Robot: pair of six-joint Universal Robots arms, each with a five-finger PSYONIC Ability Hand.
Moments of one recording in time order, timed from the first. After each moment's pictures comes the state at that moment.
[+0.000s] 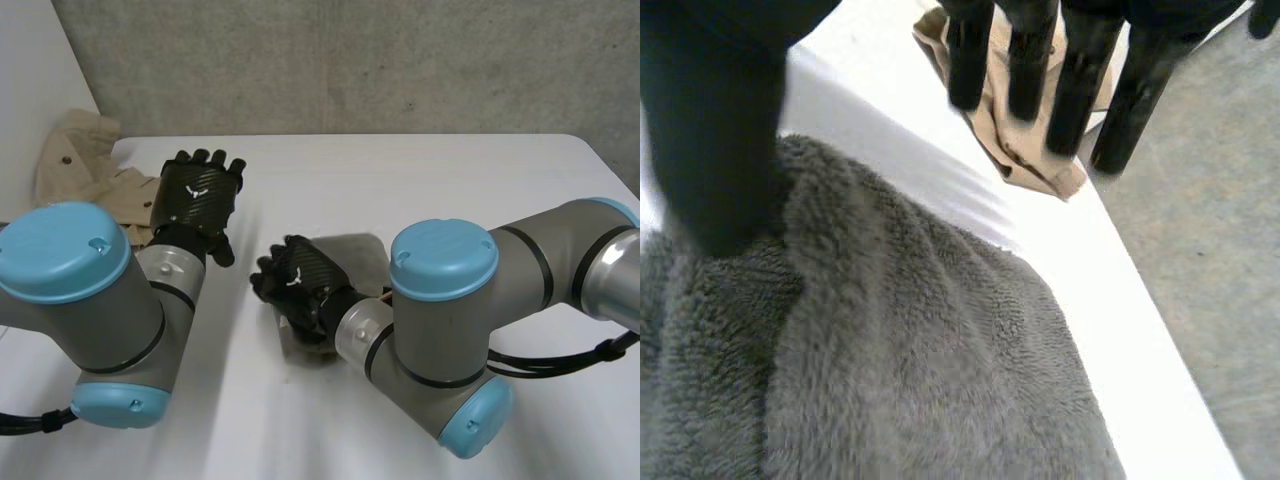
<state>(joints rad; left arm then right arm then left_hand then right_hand) 4.16 -1.92 -1.62 3.55 -1.77 3.51 2.35 -0.93 1.29 -0.08 1.32 2.45 0.19 0.20 0.21 0.20 0.05 0.29 0.38 0.40 0.40 0.24</state>
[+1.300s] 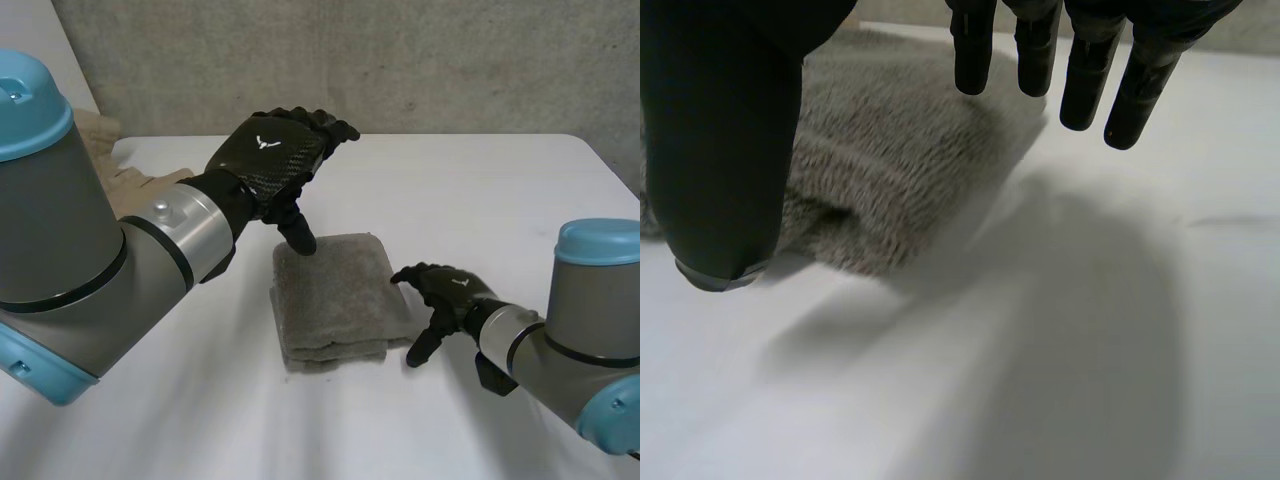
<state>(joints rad) 4.10 -1.83 -1.32 3.08 -1.37 3.31 1.94 -1.08 1.65 -0.05 1.31 3.18 0.19 0.20 0.21 0.20 0.05 0.18 0.22 0.21 0.23 0.07</state>
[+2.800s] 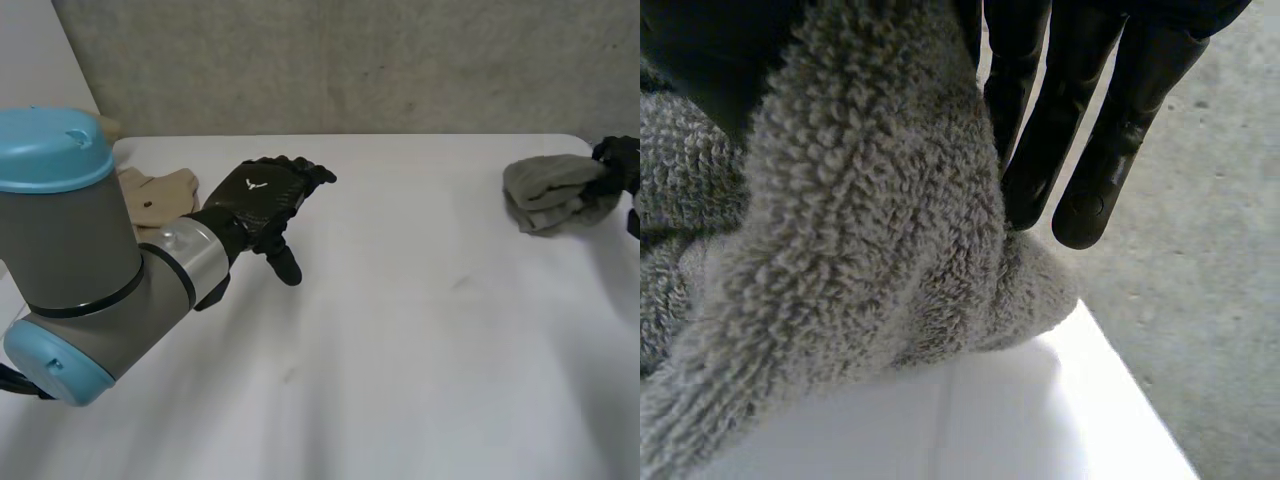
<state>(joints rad) 4.15 -1.90 -1.38 3.10 -1.37 3.26 1.42 -0.20 0.06 0.20 1.25 3.10 0.19 0.20 0.21 0.20 0.05 0.87 1.16 1.17 1.19 0.92</state>
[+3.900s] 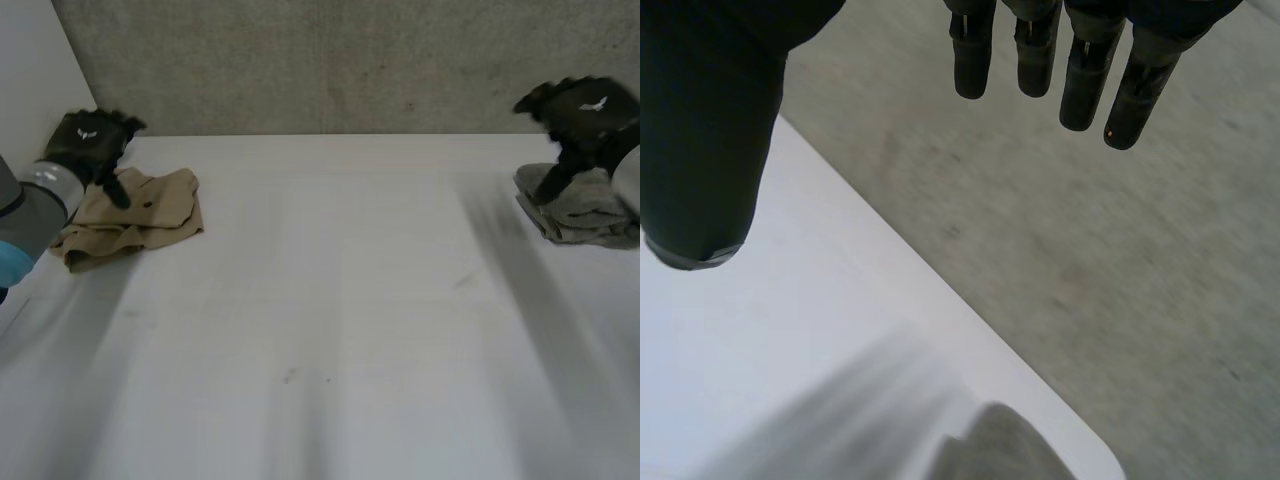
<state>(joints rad) 4.68 -2.20 -1.13 3.25 -1.31 3.55 1.67 -1.27 1.31 0.04 1.24 2.70 0.19 0.20 0.21 0.20 0.05 0.20 0.22 0.22 0.23 0.07</state>
